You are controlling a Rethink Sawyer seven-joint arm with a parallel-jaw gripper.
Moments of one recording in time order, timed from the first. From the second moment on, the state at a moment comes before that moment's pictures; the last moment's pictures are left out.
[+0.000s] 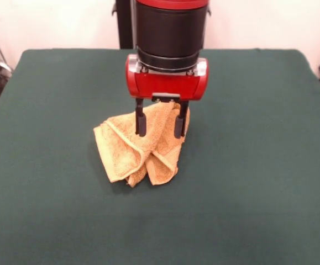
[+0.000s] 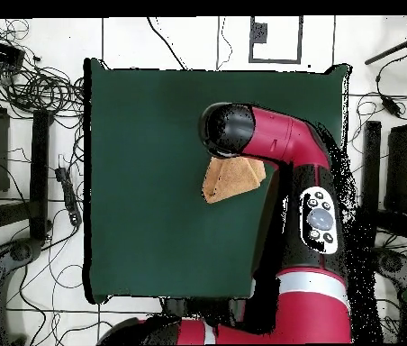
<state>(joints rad) -0.18 -0.46 -0.03 1.22 0.00 0.71 1.57</state>
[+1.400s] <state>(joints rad) -0.16 -0.37 -0.04 1.18 0.14 0.66 1.58</state>
